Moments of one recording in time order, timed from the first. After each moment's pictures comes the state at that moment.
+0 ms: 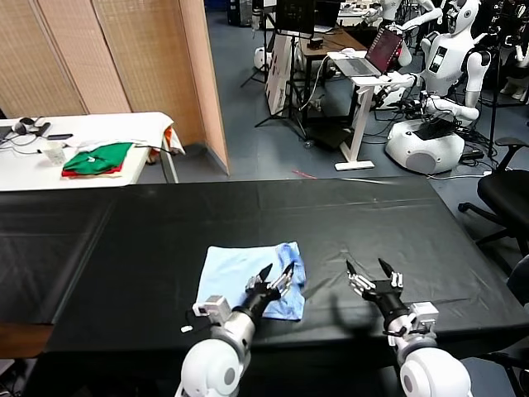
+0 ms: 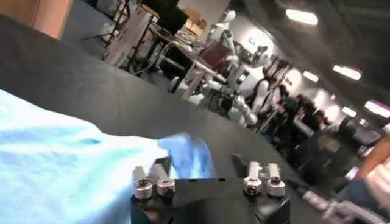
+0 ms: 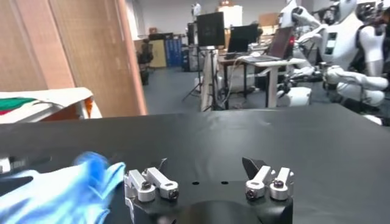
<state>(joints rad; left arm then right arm) 1.35 -1.57 -0.22 -2.00 -0.55 0.42 -0.06 -1.45 1.27 0.55 2.09 0.36 -0.35 0.00</state>
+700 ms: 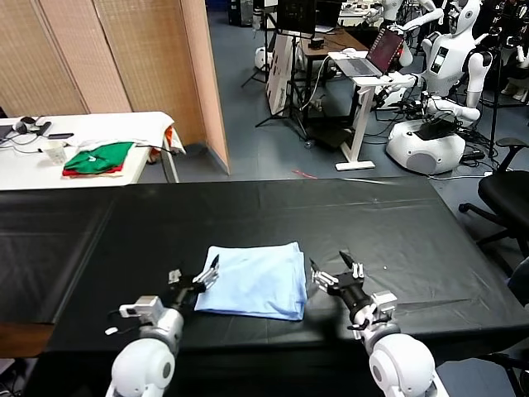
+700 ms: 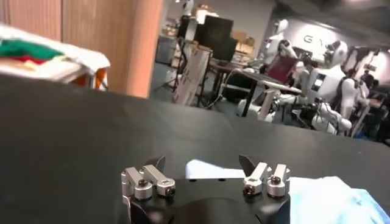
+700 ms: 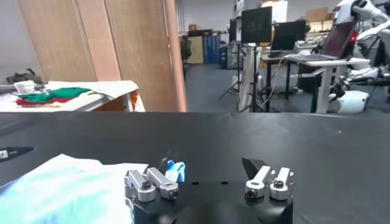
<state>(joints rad) 1.39 -1.41 -0.51 -1.97 -0.44 0.34 -0.02 -1.36 1.24 0.39 2.04 0.34 -0.36 0.00</state>
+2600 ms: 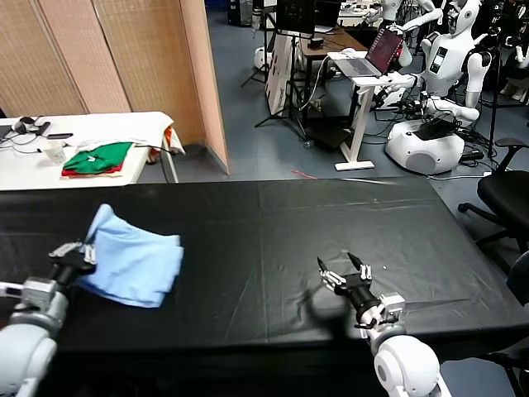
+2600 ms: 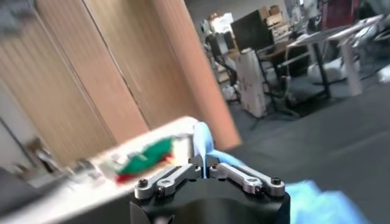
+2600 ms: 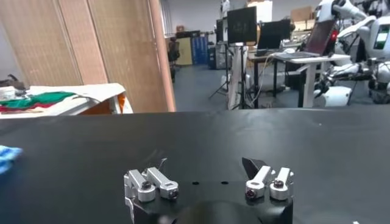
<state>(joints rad) 1.53 -0.93 -0.89 -2.12 -0.26 0.35 -0.02 -1.37 1.27 0.43 2.02 0.35 -0.34 0.01</state>
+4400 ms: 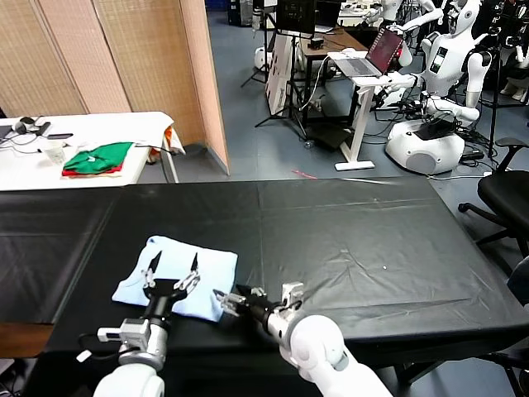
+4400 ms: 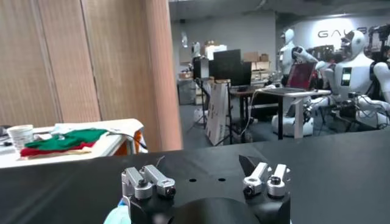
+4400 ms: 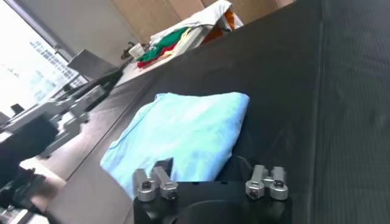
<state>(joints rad) 1.55 -1.48 -0.54 -2.17 -0.01 0.20 -0.03 -1.06 1.35 -0.04 1.81 0.82 -0.58 0.11</state>
